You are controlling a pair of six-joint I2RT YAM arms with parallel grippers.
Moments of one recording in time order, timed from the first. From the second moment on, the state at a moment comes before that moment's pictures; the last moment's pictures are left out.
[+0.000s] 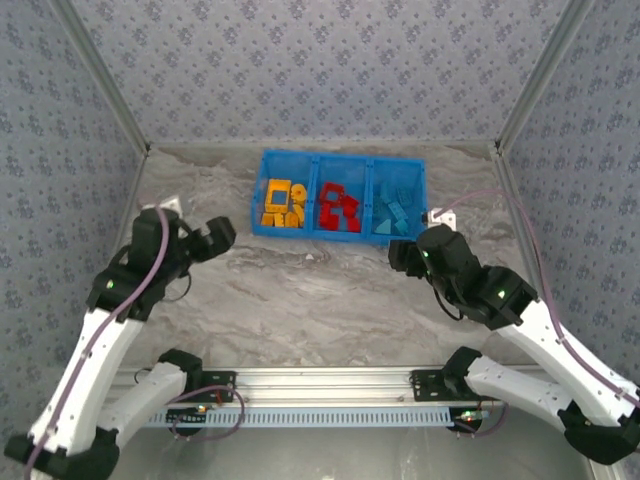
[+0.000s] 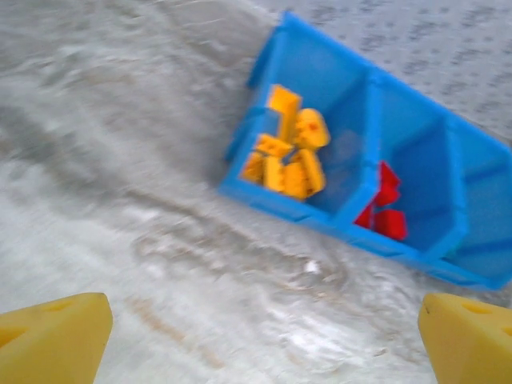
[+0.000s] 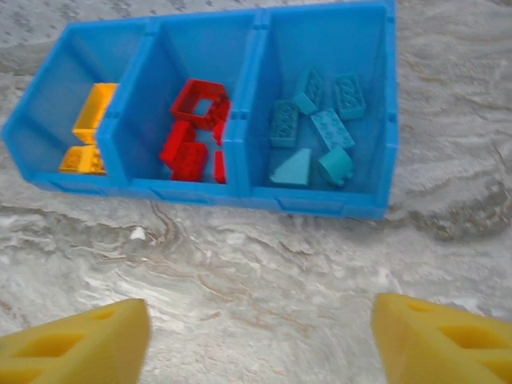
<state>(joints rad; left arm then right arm) -0.34 0.79 1.05 -0.91 -0.08 -0.63 0.76 0.82 1.03 -0.91 0.44 0.57</state>
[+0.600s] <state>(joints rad) -0.26 0.85 0.69 -0.65 -0.55 -0.55 0.39 0.69 0.65 -0.58 0.65 0.40</state>
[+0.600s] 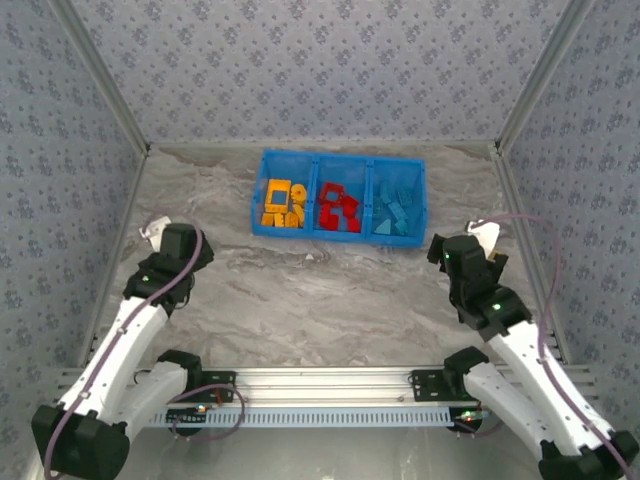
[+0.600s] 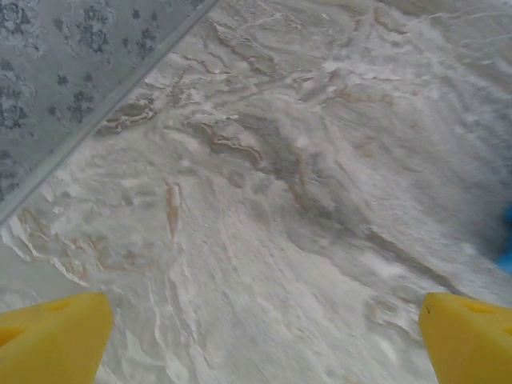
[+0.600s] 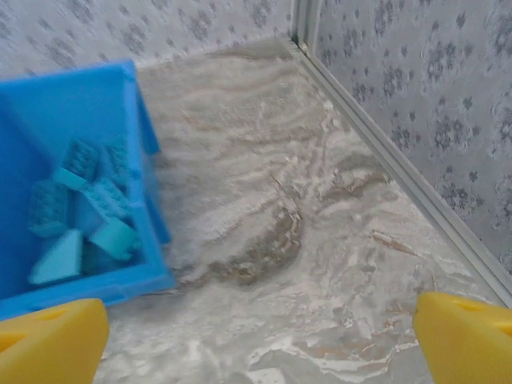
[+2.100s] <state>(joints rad) -0.01 1.54 0.38 0.72 -0.20 -0.06 0.01 1.51 0.34 0.76 0.25 0.03</state>
